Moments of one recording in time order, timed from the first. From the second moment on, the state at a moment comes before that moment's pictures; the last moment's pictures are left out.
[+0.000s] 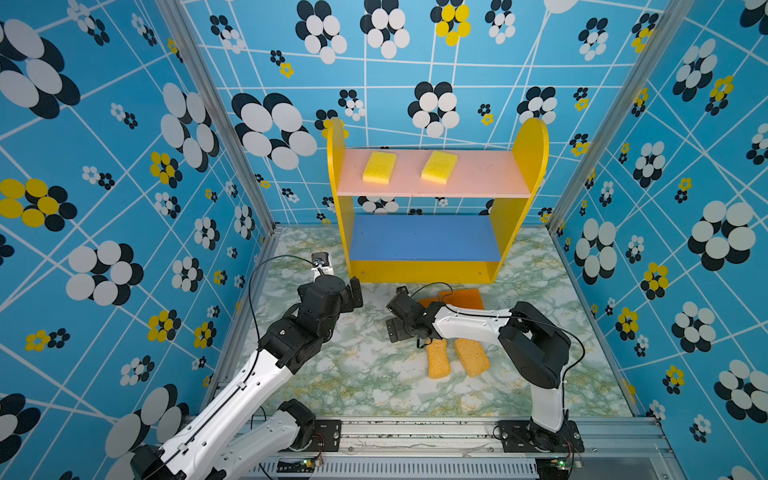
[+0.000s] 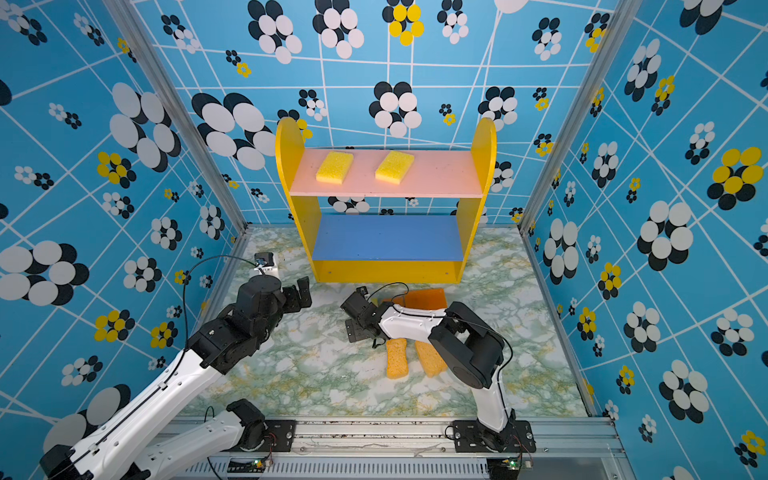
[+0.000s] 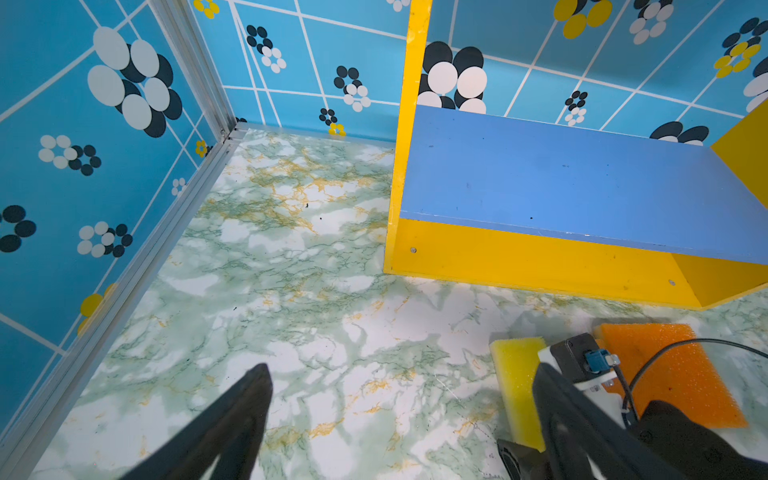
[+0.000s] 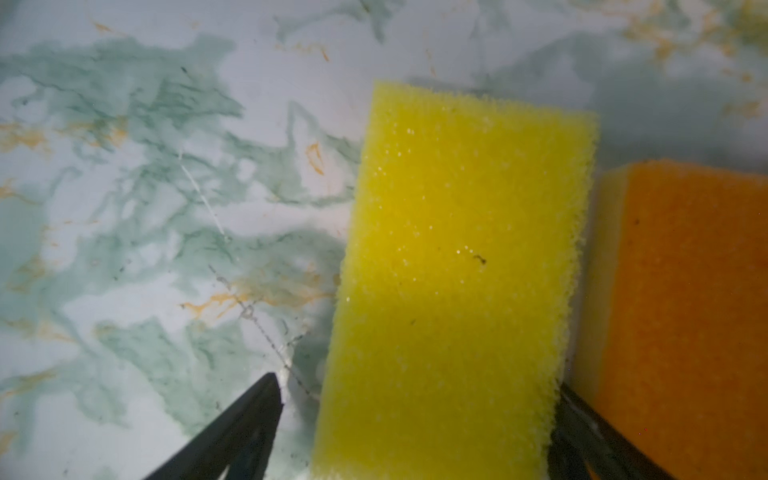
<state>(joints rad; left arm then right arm) -0.58 0.92 0.94 -0.53 -0.50 -0.42 0.94 1.97 1.25 -0.39 0.25 0.55</state>
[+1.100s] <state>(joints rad) -0.57 0.94 0.94 -0.53 -0.46 -0.43 0.94 1.88 1.23 -0.43 0.31 0.55</state>
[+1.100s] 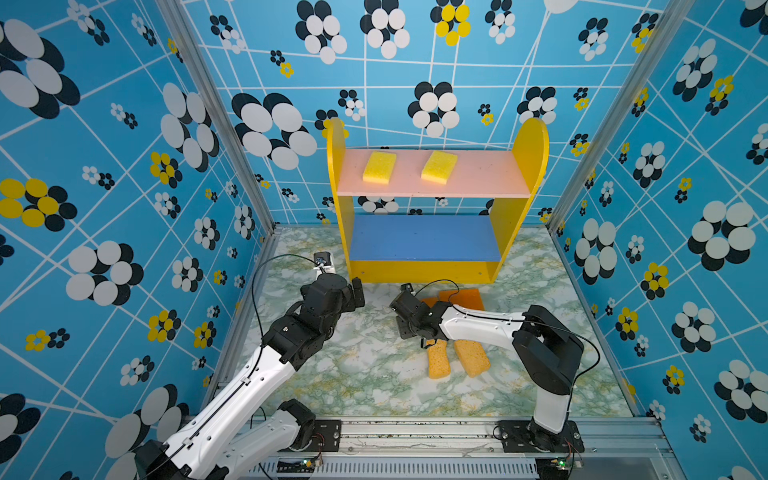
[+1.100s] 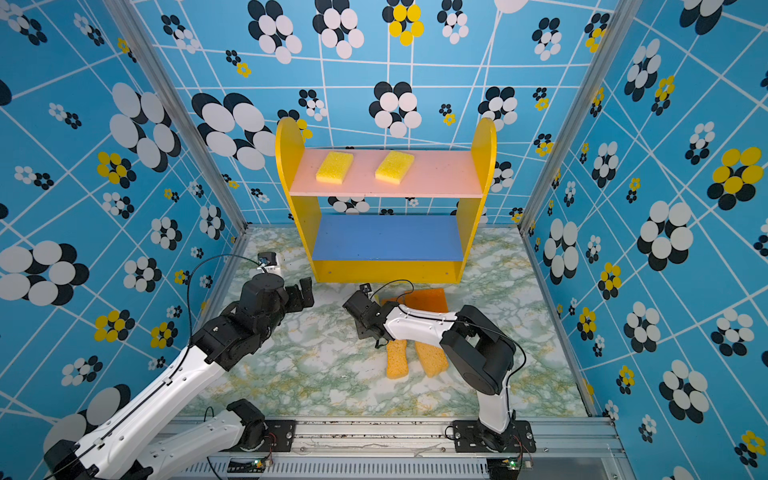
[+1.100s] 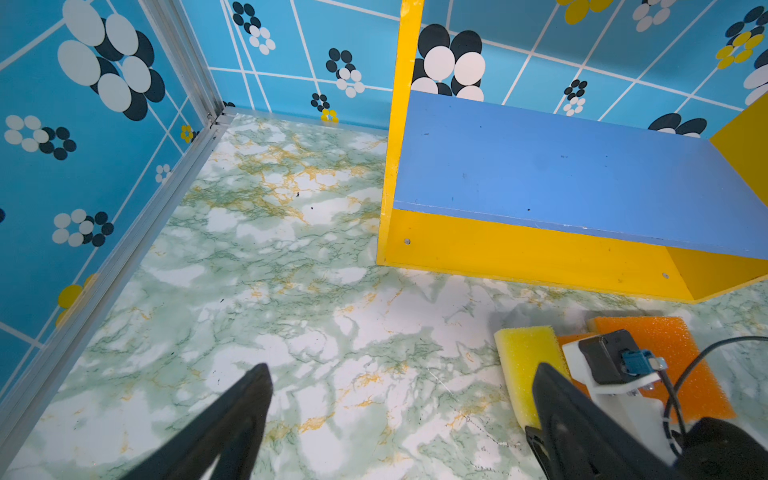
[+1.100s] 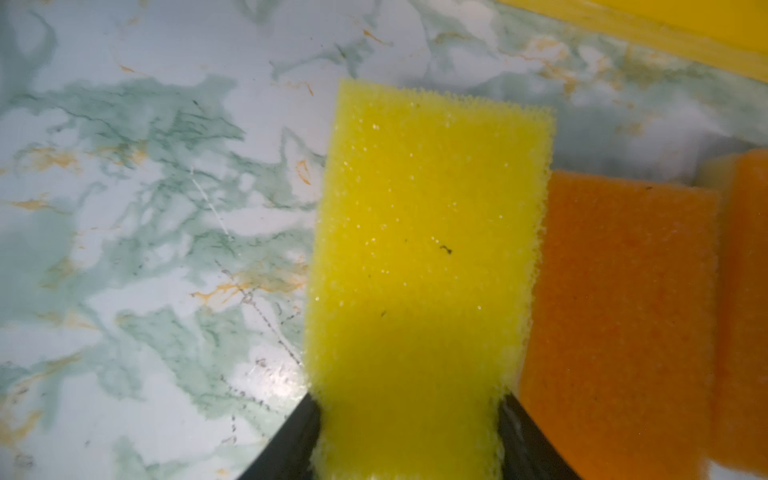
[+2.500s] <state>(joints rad) -0.56 1.01 0.93 -0.50 -0.44 -0.43 0.89 1.40 1.55 -0.79 0.35 0.30</state>
